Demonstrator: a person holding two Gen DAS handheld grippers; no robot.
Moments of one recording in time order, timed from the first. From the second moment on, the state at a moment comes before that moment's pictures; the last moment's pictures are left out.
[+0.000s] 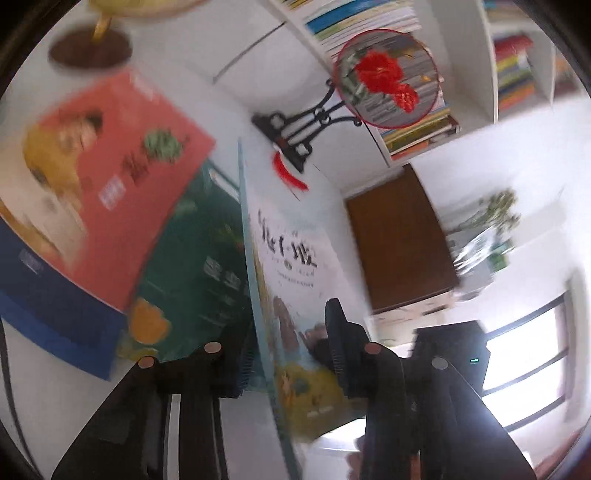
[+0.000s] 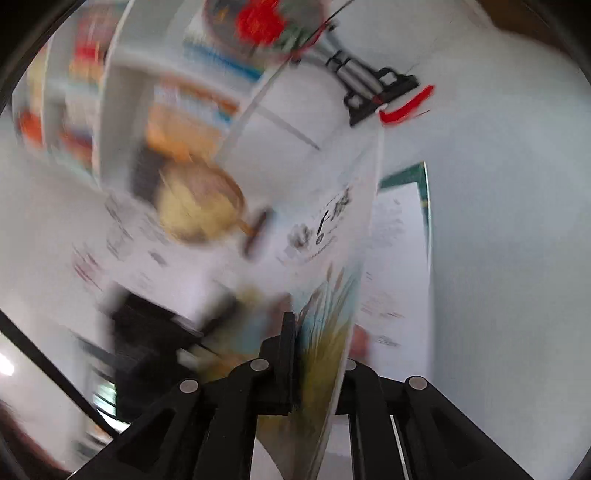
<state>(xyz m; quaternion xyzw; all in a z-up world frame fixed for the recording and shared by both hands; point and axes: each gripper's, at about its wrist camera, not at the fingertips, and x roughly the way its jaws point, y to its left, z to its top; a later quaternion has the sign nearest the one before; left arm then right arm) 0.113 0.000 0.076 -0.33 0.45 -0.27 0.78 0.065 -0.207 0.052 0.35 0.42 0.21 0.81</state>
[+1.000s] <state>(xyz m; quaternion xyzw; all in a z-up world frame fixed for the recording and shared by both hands) 0.073 0.121 0.151 -0.14 0.40 -0.18 0.89 0.061 -0.041 0.126 0.20 0.36 0.25 0.87</state>
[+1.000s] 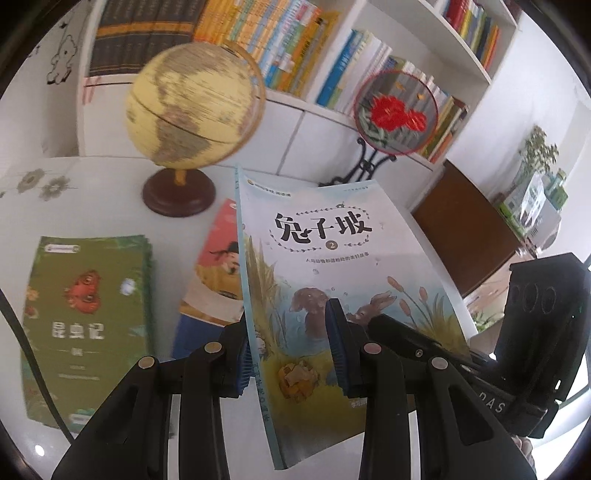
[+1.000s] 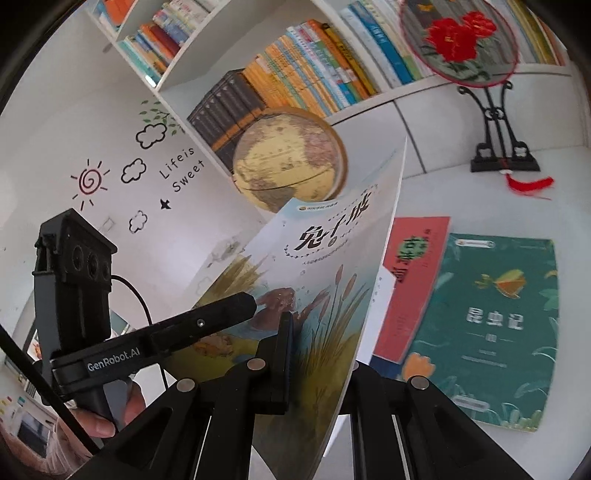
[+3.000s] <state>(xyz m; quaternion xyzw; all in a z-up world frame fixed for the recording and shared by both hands) 0.072 0.296 0.096 -0.24 0.45 0.05 0.86 0.128 0.093 0.073 0.19 0.50 0.24 0.81</state>
